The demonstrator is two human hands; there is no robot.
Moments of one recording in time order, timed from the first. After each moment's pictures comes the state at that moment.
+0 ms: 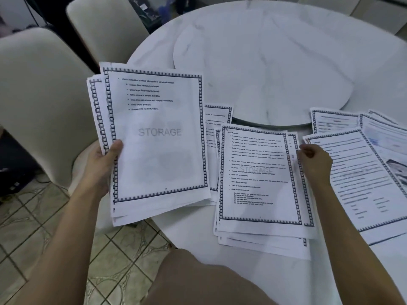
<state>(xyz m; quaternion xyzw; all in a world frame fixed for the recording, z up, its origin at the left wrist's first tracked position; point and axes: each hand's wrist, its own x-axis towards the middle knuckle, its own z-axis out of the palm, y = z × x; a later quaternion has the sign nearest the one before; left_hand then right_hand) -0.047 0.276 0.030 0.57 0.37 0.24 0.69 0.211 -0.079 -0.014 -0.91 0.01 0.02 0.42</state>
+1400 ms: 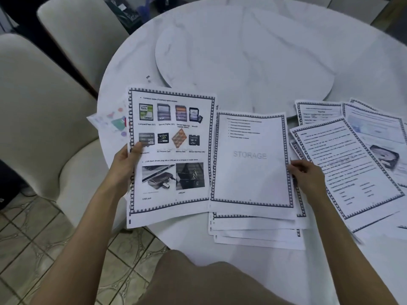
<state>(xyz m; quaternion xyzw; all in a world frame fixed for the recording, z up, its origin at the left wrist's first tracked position) -0.008 0.248 0.015 0.62 0.33 0.12 0.70 0.174 -0.118 -0.032 -0.87 0.05 0.09 0.48</state>
